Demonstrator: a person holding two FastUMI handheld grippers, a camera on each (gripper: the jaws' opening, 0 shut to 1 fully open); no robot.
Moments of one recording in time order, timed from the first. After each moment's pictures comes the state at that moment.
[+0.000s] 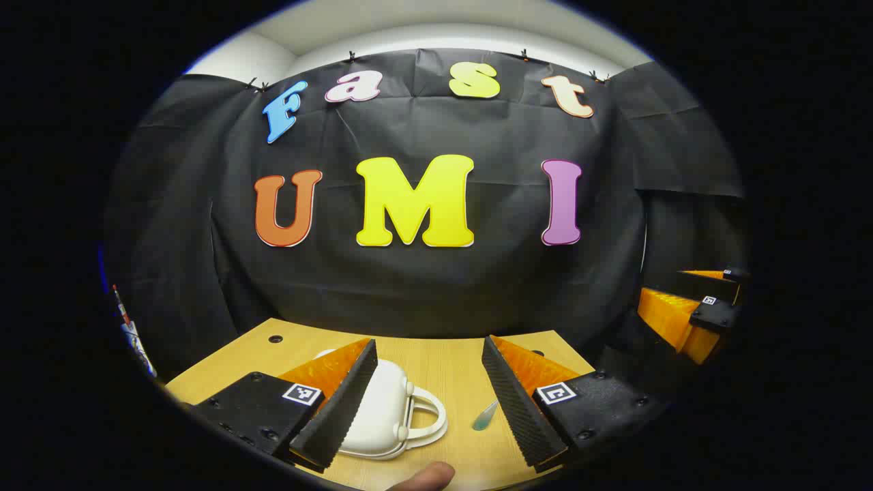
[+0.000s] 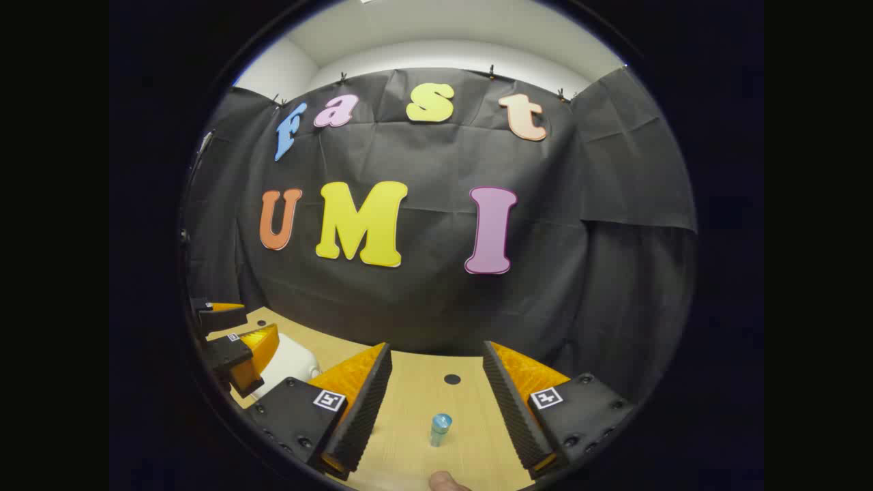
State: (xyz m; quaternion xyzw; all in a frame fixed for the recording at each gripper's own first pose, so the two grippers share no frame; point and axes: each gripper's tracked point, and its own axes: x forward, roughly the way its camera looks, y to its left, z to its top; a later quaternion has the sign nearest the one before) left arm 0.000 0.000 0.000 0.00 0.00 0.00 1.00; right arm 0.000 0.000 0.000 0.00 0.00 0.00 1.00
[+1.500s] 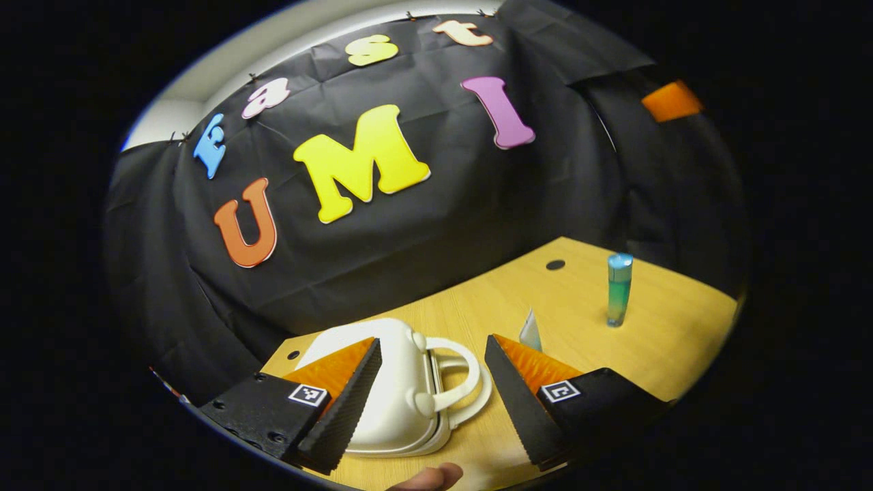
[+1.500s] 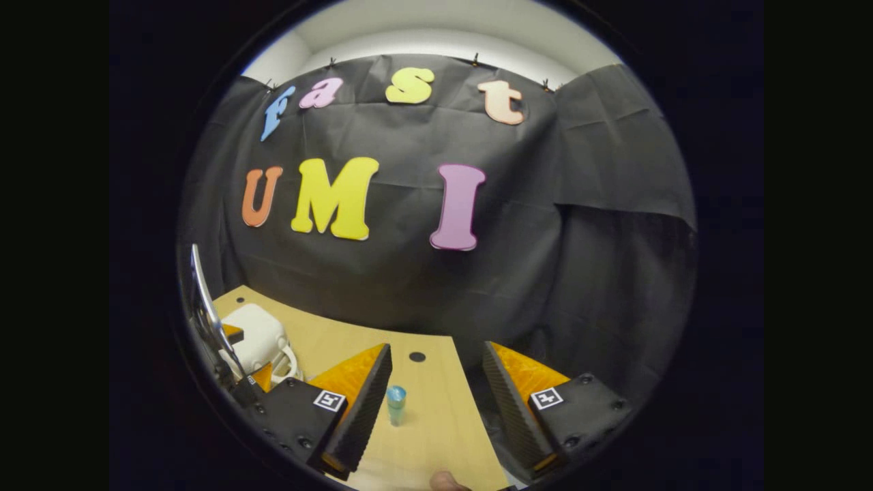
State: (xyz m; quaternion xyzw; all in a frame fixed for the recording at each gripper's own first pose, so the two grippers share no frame) left arm 0.031 -0.002 -0.156 0.23 0.07 -0.02 0.97; right arm -0.015 -0.078 -0.062 -0.01 0.04 -0.06 1.00
